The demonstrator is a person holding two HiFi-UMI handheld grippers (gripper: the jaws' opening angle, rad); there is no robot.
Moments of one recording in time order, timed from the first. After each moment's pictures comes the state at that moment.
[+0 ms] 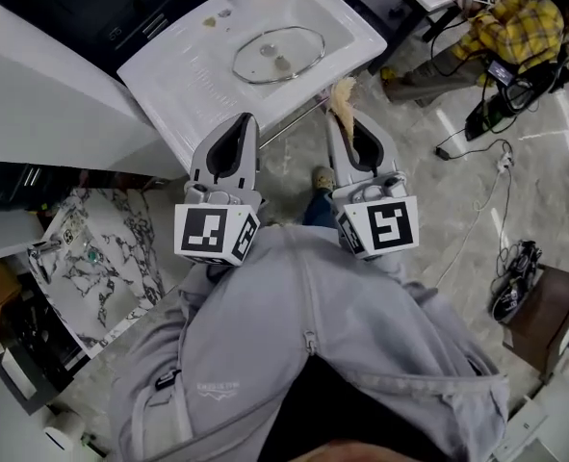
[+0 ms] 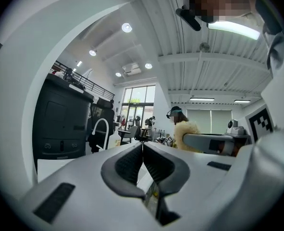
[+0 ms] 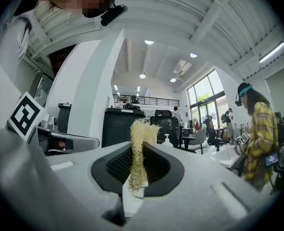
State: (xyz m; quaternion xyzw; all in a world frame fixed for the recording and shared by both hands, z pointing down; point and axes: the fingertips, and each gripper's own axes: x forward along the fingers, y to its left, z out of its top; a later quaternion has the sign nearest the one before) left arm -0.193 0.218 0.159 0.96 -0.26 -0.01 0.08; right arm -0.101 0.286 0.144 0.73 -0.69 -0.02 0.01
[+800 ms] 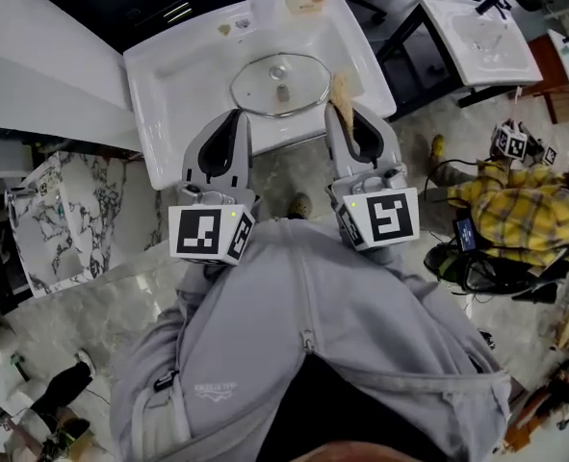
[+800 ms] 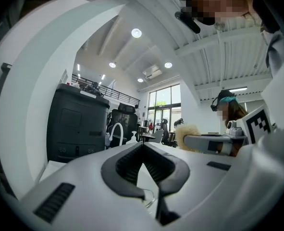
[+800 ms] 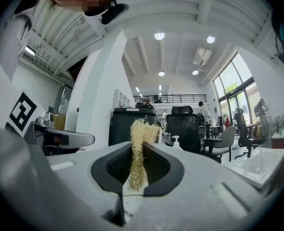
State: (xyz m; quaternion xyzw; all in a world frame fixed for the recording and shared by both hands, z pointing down) left arm -0.083 0.182 0.158 0.90 -0.44 -0.02 0.06; right arm 0.039 0.209 0.151 0.60 -0.80 -0.03 0.01
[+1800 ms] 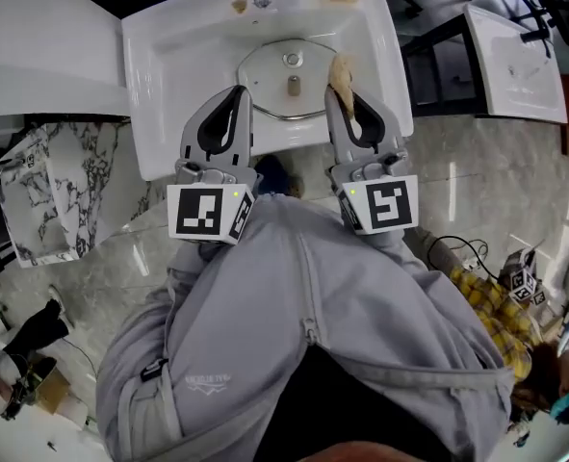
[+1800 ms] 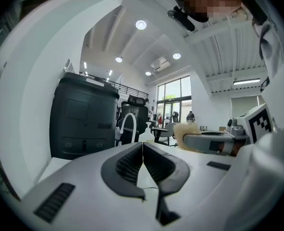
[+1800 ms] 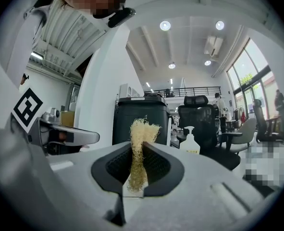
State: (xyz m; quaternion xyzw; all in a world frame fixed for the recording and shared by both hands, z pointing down) left arm -0.068 0.061 0.200 0.87 -0.49 0.02 0.09; right arm 0.046 0.077 0.194 0.53 -0.85 0.00 0.04
